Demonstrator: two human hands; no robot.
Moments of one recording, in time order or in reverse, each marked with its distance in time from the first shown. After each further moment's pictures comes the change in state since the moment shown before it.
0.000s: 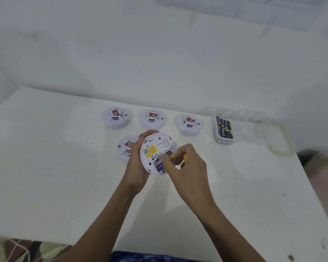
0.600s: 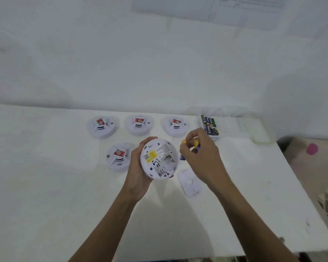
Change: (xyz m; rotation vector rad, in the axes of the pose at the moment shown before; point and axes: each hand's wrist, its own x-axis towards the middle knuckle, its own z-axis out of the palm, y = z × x) left_hand 0.007 -0.008 0.010 -0.283 -0.126 -0.267; right_hand 0.031 0.001 -0.049 0.087 0.032 0.023
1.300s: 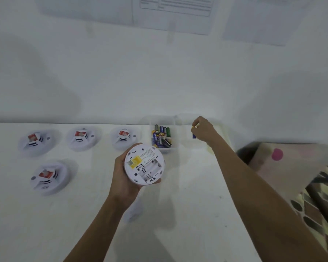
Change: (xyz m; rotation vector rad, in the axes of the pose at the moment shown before) left_hand 0.067 -0.090 0.126 0.036 0.027 -0.017; right_hand 0.204 0.173 -0.175 -0.246 -0.043 0.217
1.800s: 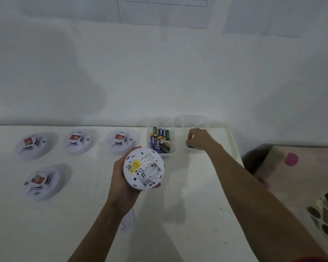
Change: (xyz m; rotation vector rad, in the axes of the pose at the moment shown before) left_hand 0.032 -0.017 0.017 0.008 0.059 -0.112; right_hand 0.055 0.043 0.020 -0.385 -0.232 -0.059
